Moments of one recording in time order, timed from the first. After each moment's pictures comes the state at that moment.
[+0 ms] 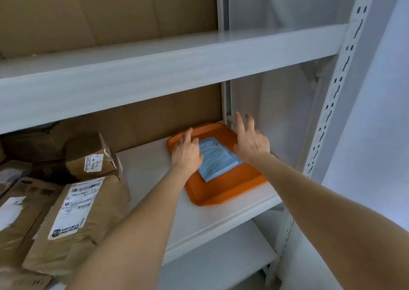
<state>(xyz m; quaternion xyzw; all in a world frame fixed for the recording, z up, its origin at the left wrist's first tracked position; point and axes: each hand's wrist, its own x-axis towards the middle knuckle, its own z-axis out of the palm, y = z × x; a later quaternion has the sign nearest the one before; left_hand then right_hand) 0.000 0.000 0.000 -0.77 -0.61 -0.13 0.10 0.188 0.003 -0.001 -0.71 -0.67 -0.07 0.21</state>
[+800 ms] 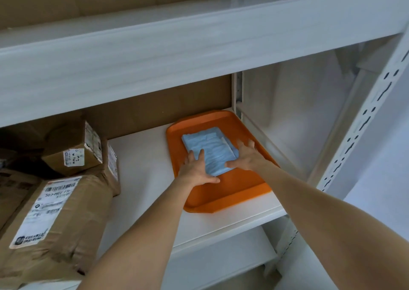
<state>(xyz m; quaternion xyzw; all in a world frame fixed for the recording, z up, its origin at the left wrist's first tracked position) 0.029 0.036 -0.070 -0.70 -0.69 0.03 -0.16 0.210 0.075 -0.073 -0.68 -0.67 0.27 0.07</state>
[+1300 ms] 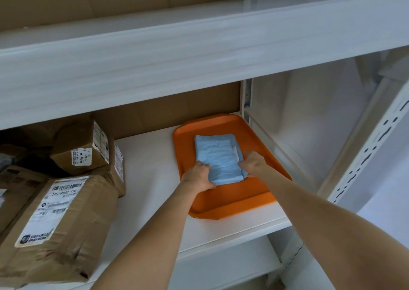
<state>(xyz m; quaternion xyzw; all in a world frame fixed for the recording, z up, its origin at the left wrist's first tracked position) 0.020 0.032 -0.071 -0.73 -0.67 0.02 -0.13 0.199 0.082 -0.077 -0.72 -0.57 0.36 0.15</state>
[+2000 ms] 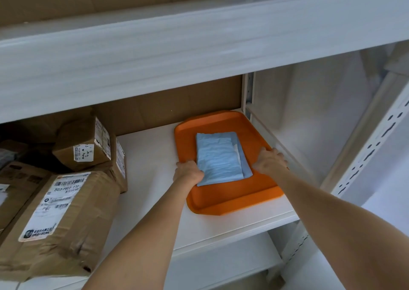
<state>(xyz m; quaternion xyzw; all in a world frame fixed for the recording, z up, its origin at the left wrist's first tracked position) 0.008 0.029 -0.066 -0.56 -0.80 -0.04 -0.20 0.222 0.068 -0.073 -0.78 -0.61 0.17 0.00</state>
